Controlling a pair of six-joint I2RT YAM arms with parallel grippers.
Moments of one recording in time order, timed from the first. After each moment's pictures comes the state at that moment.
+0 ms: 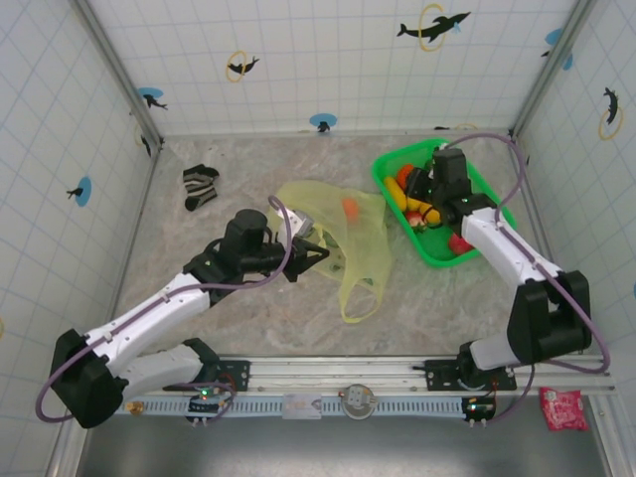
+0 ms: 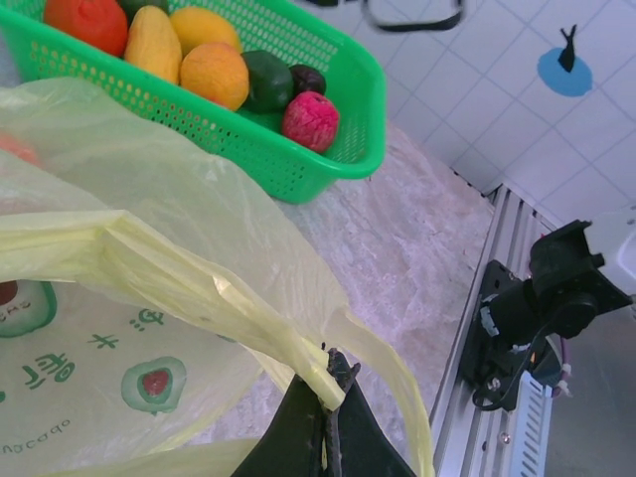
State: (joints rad) left arm -0.72 1.05 0.75 -0.17 0.55 -0.24; right arm 0.28 1.46 1.06 -0.28 0.07 0.50
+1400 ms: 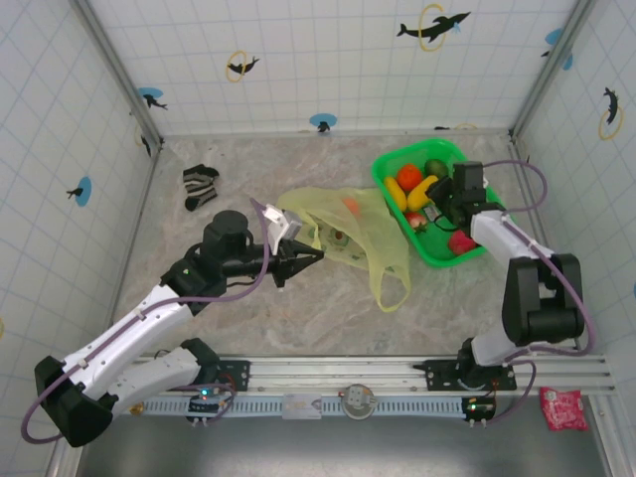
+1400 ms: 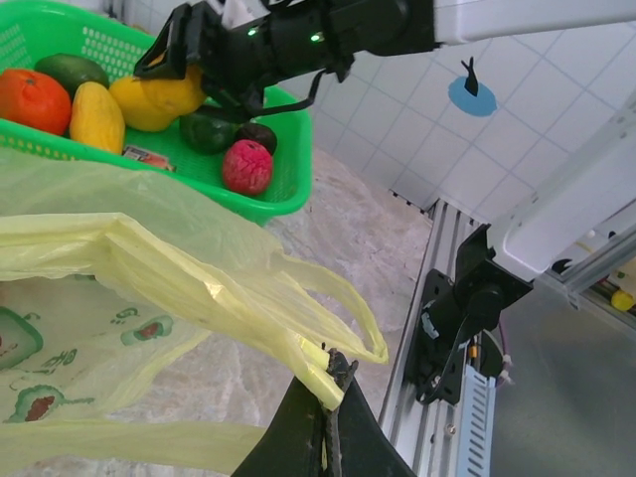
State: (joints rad) left arm -0.73 0.92 0.80 -0.25 0.63 -0.21; right arm 0.12 1.50 0.94 -0.15 0.00 0.84
